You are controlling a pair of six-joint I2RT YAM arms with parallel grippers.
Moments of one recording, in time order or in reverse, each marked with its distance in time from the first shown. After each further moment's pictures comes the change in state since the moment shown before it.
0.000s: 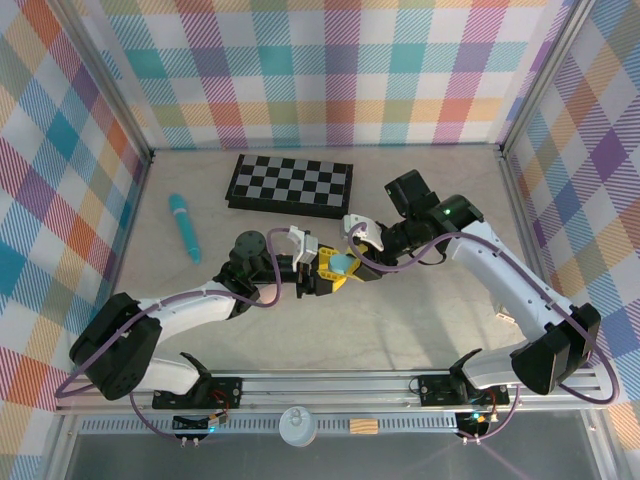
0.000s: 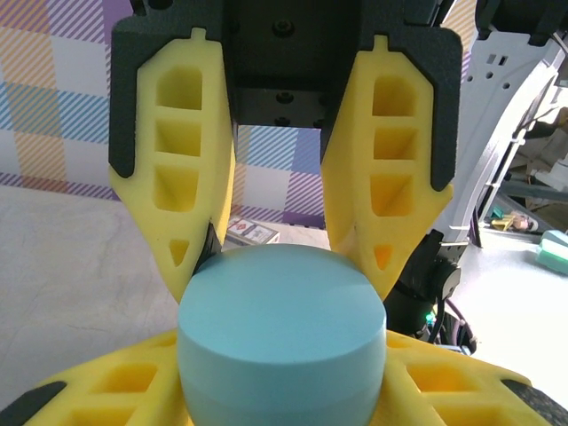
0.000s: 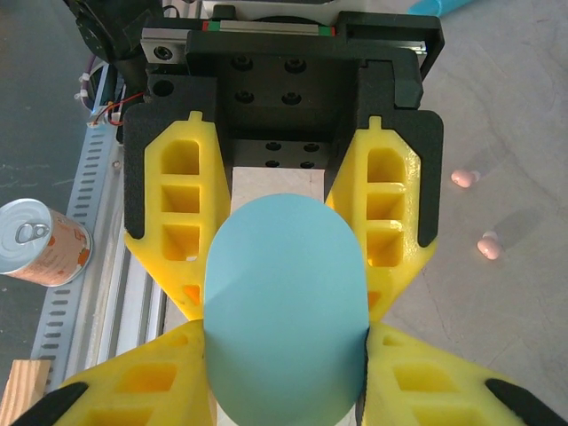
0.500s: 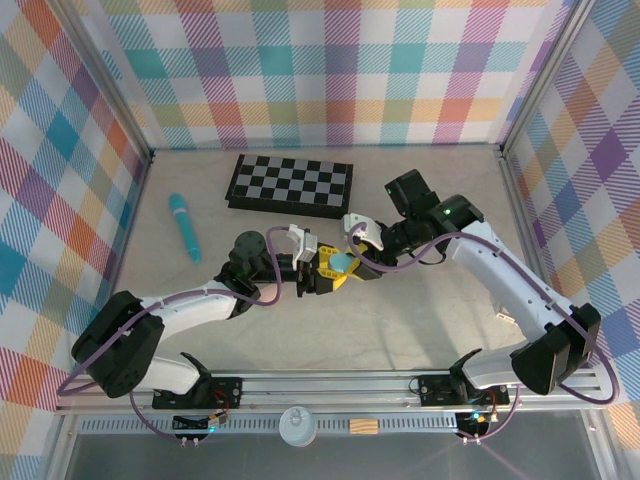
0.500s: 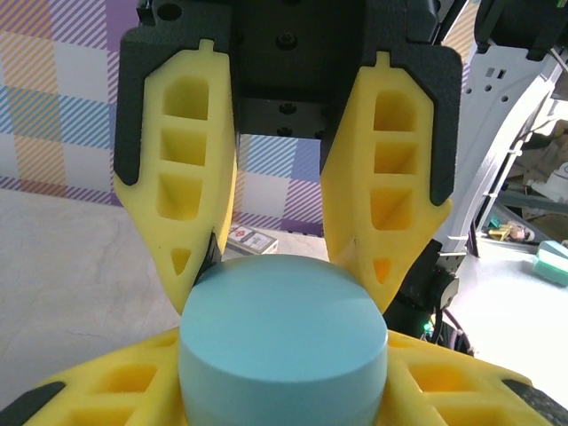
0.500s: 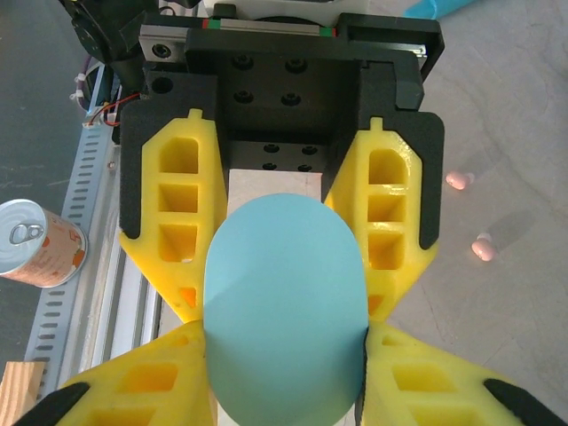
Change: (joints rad) left arm 0.000 0.013 0.000 0.042 0.000 -0.033; right arm 0.000 0.000 0.000 0.009 0.003 0.000
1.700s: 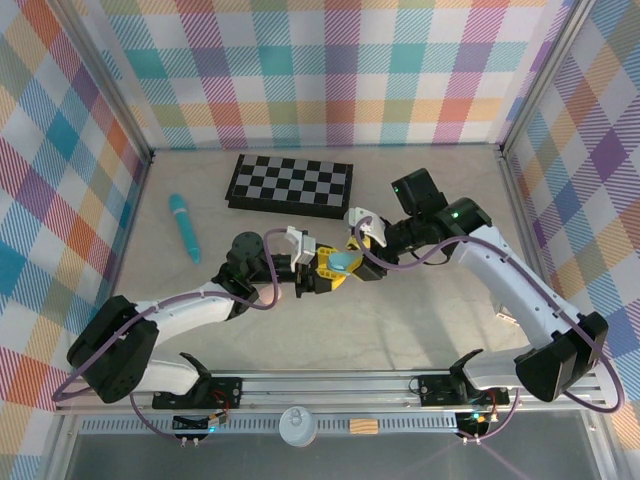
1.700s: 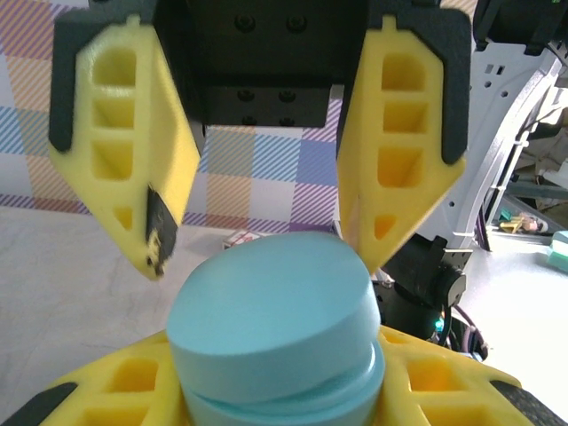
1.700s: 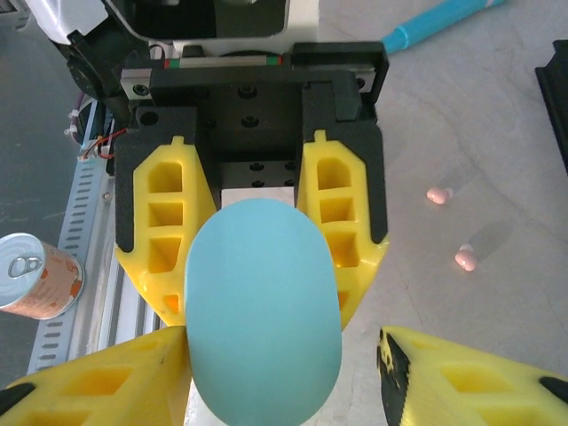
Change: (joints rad) left arm -0.001 -0.036 -0.007 -0.031 -0.010 0.061; right arm -0.026 -0.045 -0.017 0.064 -0.019 0.084
